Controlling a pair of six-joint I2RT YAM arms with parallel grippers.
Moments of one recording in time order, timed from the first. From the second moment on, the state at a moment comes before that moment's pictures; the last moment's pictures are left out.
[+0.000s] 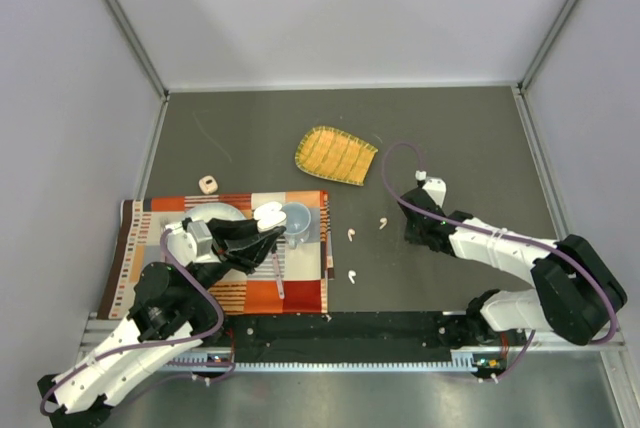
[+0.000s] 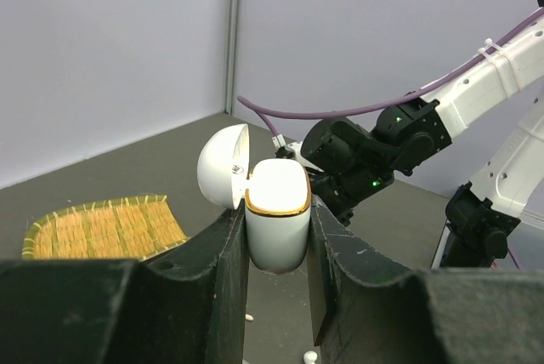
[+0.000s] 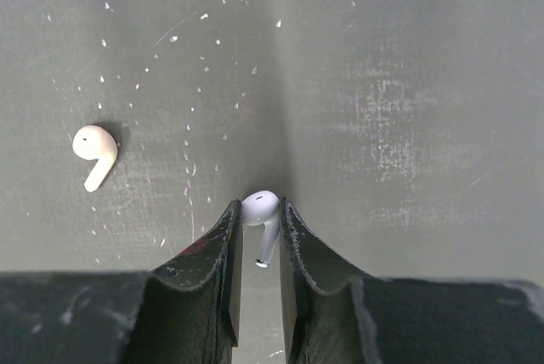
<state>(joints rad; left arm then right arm) -0.89 0.09 0.37 0.12 0.05 -0.16 0.64 1.29 0.56 -0.30 0.39 0.68</state>
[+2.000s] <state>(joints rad) -0.89 0.06 0.37 0.07 0.03 -0.16 0.78 1.12 0.73 -0.46 0.44 0.68</state>
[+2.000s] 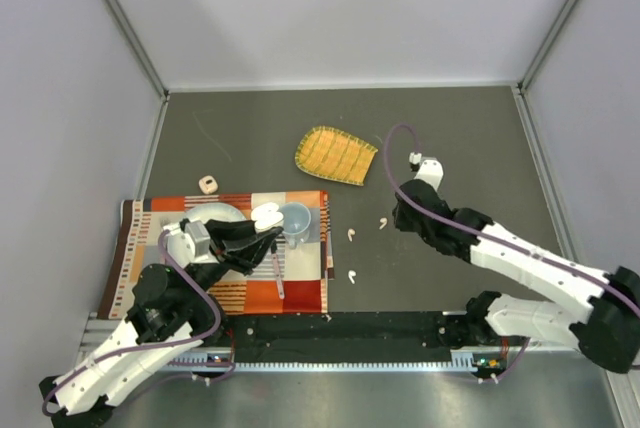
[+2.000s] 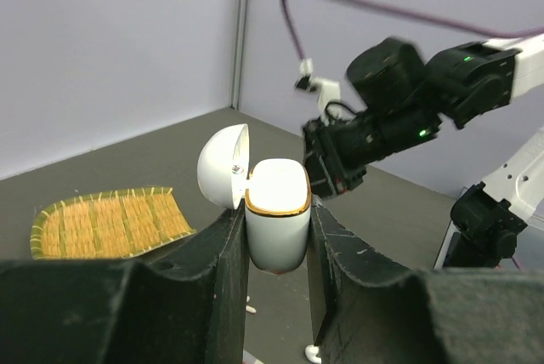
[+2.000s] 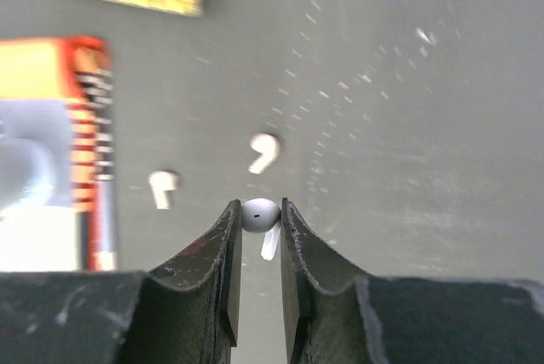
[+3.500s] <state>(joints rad) -0.89 0.21 0.37 0.21 0.04 -0.17 1.51 1.23 0.90 0.80 0.61 -0.08</state>
